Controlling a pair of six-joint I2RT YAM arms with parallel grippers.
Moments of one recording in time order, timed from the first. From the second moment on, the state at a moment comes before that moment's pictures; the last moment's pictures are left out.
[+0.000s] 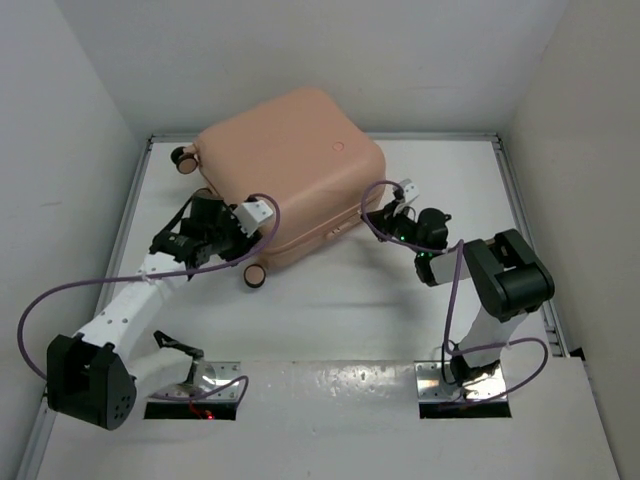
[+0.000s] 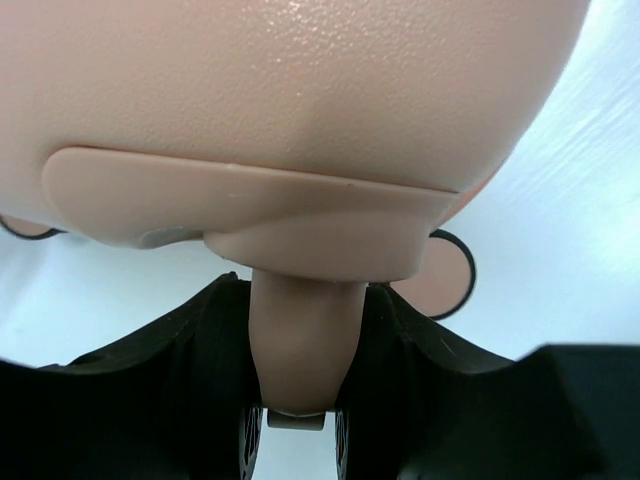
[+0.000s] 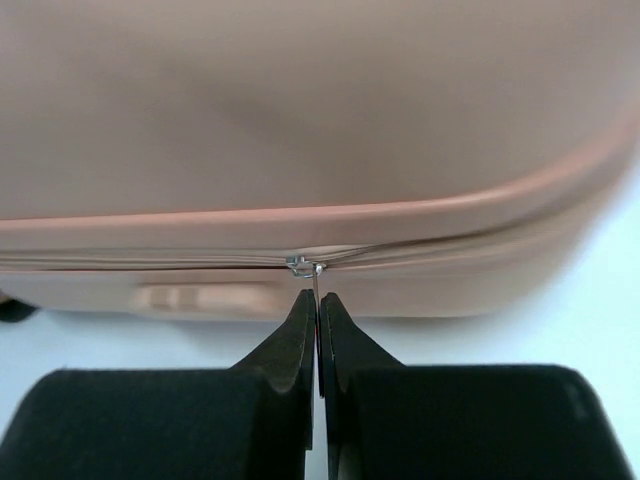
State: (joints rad) left arm -0.28 1.12 0.85 -0.51 0.16 0.53; right arm 0.28 1.75 0.50 1.14 -0.44 0.18
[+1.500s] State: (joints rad) left arm 0.31 1.57 0.93 0.09 0.34 1.17; right arm 0.29 2.85 2.12 1.02 -0.36 0.21
